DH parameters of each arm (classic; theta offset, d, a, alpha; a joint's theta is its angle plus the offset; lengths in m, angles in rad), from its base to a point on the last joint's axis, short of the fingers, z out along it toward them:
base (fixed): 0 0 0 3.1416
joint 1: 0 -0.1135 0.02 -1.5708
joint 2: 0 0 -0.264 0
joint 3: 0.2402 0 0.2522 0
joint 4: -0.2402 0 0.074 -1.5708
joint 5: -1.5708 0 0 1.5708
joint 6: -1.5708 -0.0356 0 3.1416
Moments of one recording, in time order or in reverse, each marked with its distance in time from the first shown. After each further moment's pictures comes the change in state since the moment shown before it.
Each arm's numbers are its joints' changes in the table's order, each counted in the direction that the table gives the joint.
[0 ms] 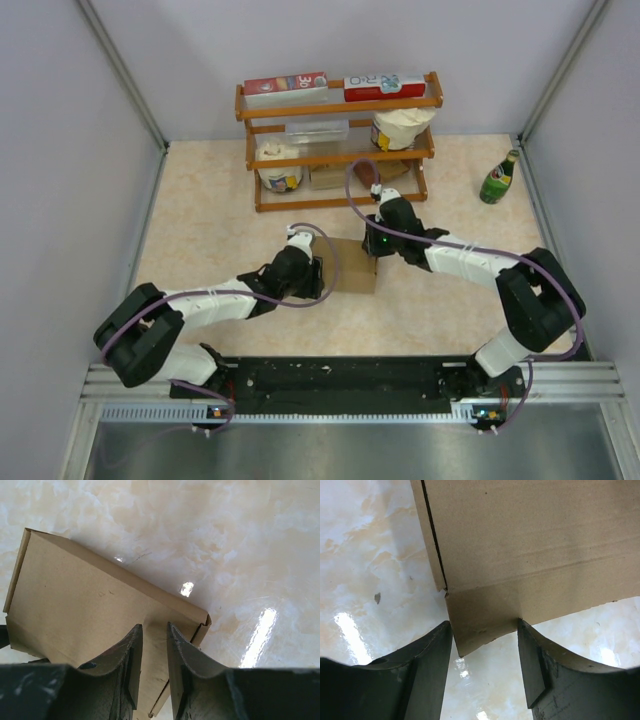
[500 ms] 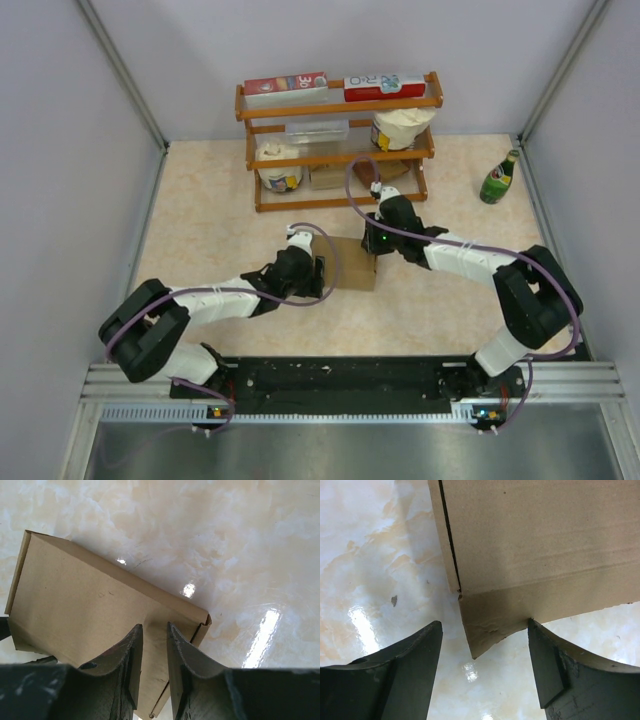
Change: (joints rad) left arm 0.001 -0.032 0.008 0.002 0.070 -0.008; right arm 0.011 -0.020 0.013 0.012 0.018 -0.001
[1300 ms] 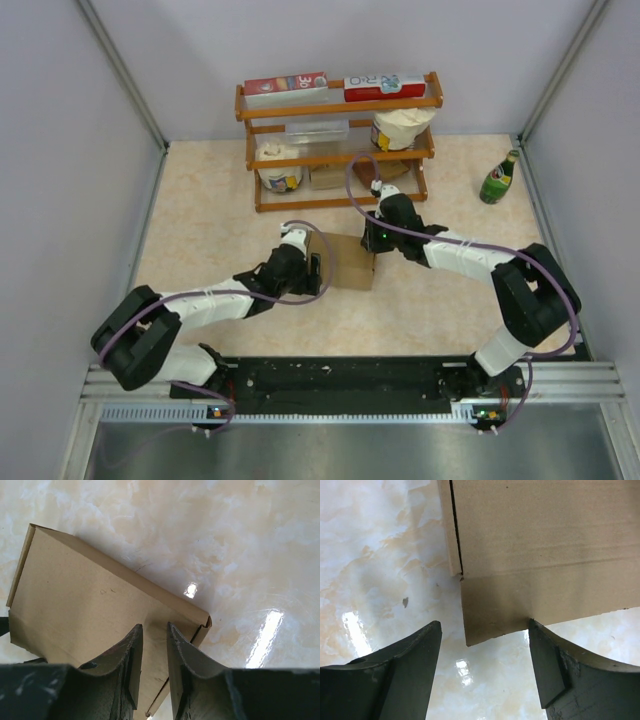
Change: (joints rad) left arm -0.035 0.027 -0.012 0.014 -0.021 -0.005; right arm 0.013 -0.015 0.013 0.006 0.019 0.001
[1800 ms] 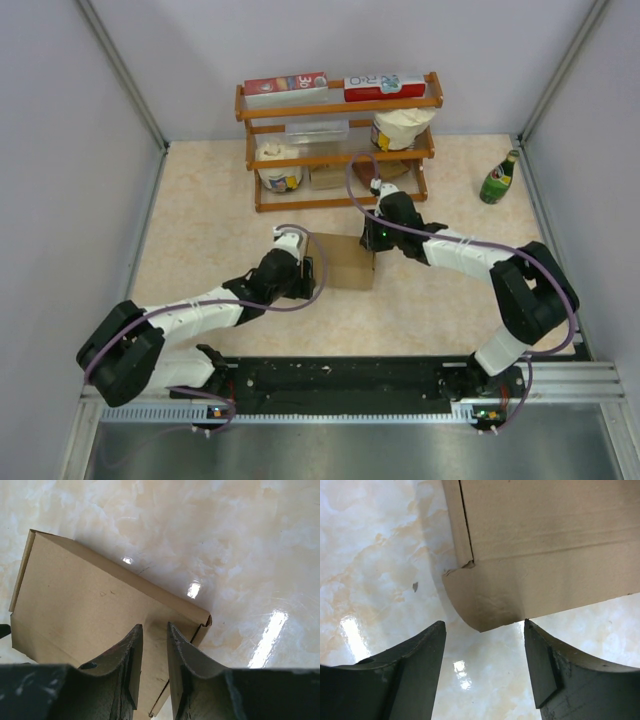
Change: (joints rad) left arm -0.004 0.139 -0.058 -0.032 -0.014 -0.012; right arm 0.005 -0.013 0.014 -0.002 0.029 0.000
